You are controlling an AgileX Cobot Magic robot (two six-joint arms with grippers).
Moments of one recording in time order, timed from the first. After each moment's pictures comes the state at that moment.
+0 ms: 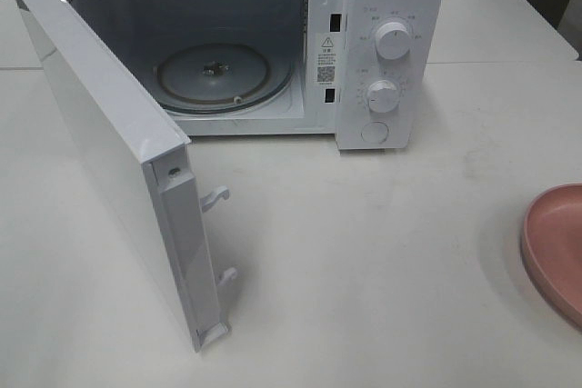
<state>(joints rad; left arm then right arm) 0.01 0.03 -0.52 -0.09 0.99 0.05 0.14 -0.01 -0.52 -0.13 1.04 0.19</state>
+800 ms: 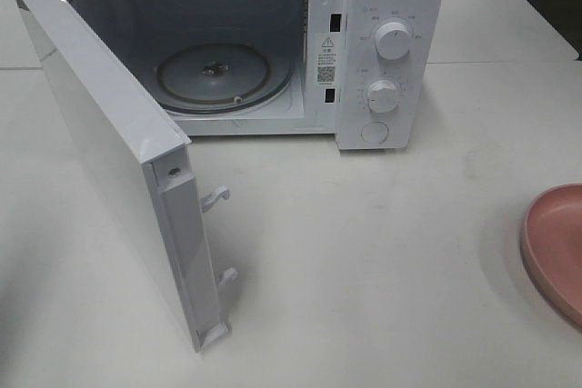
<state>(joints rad) 0.01 0.59 -0.49 -0.10 0.41 0.08 0.14 -0.01 -0.52 -0.13 1.04 0.19</state>
